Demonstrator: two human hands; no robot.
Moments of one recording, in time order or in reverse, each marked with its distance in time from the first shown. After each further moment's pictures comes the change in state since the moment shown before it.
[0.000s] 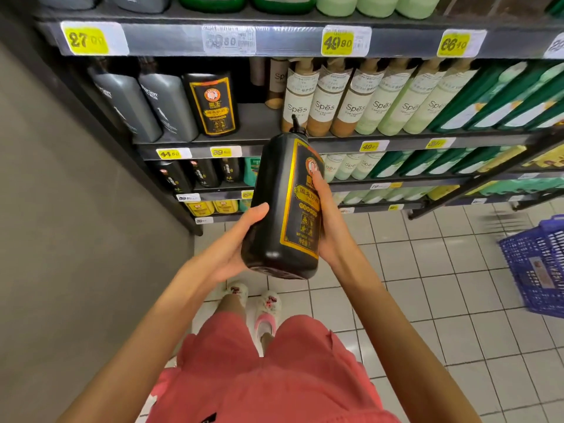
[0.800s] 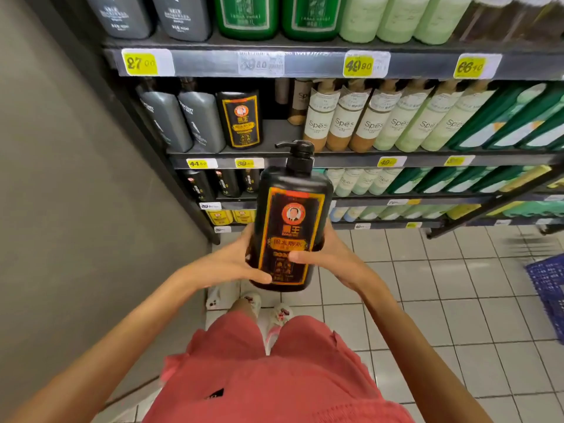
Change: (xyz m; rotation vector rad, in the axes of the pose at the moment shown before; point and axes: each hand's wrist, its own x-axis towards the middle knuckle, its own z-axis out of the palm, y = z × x) left_hand -0.037 -0.002 -0.036 0.800 0.096 0.028; right_hand -0.024 0.022 -0.018 -0.782 -0.229 -0.148
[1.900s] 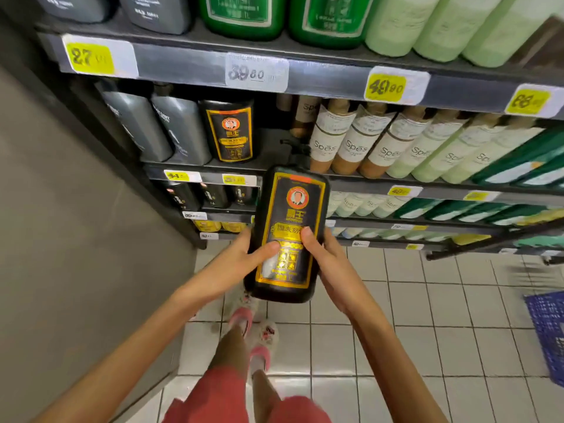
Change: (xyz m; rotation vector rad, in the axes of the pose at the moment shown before) left_hand 0.093 0.025 -0.022 -0.233 0.270 0.014; right_hand 0.084 -0.016 -0.028 0.205 0.181 0.045
